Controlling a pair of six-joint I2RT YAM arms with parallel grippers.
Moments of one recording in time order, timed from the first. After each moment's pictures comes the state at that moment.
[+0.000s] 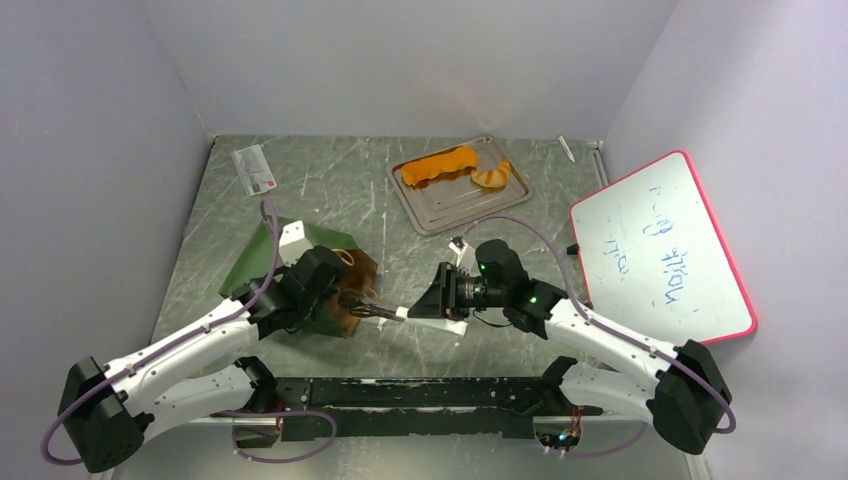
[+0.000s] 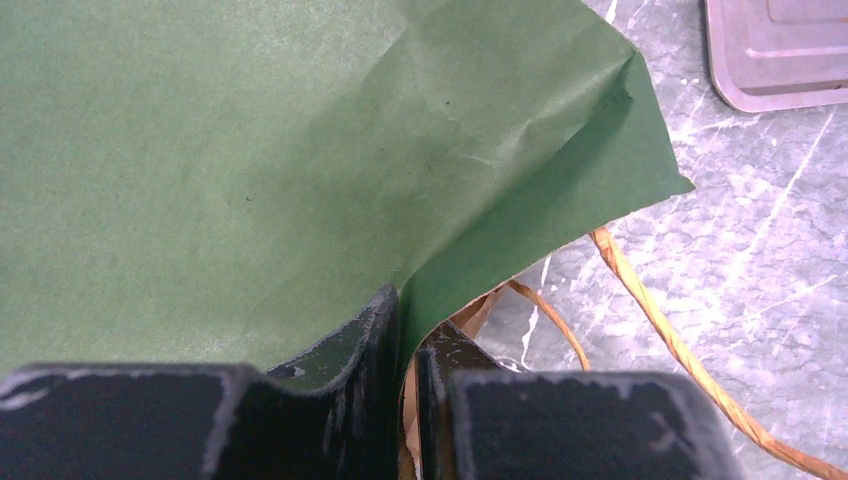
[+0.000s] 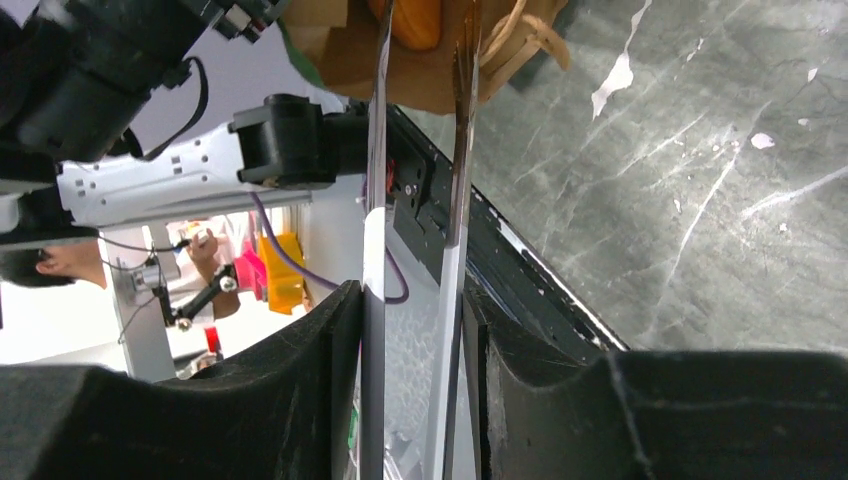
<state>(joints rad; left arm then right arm) -0.80 0.95 0.66 -0.60 -0.63 -0.97 0.78 1.01 0.57 -0.08 -0.53 0.97</state>
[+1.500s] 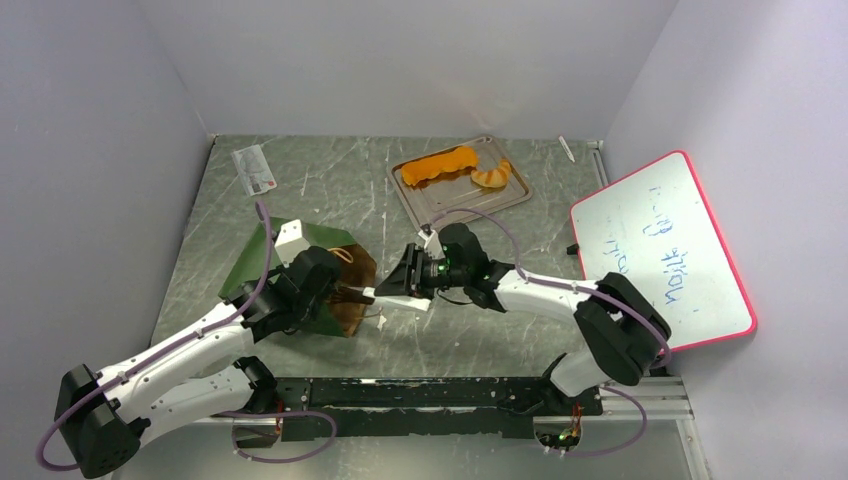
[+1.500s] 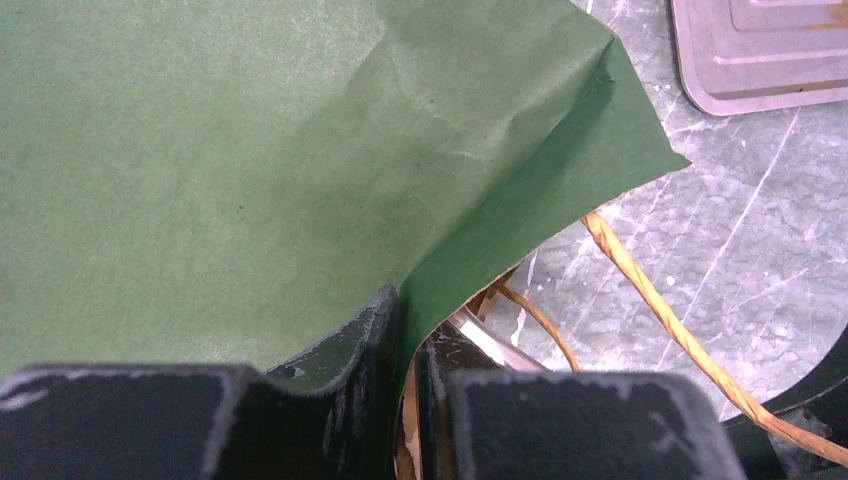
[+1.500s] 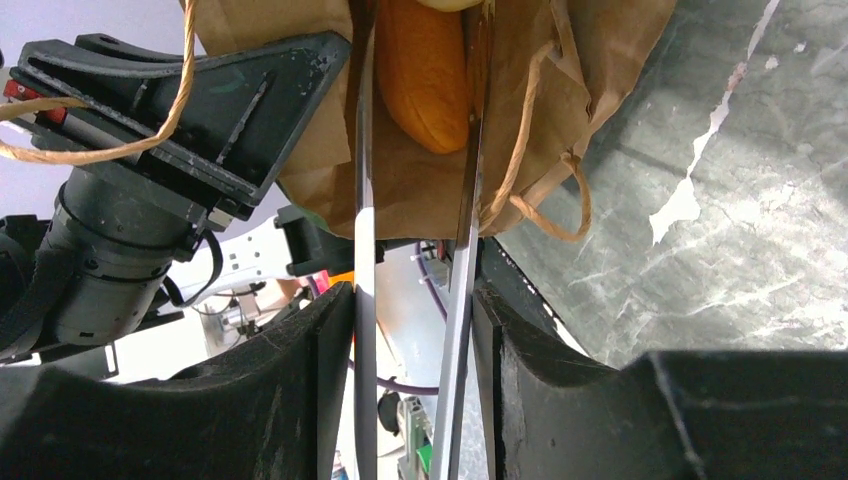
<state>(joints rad) -0.81 0.90 0.66 -0.59 -0.62 -0.95 0.79 1.47 0.69 0.29 -0.57 1.17</state>
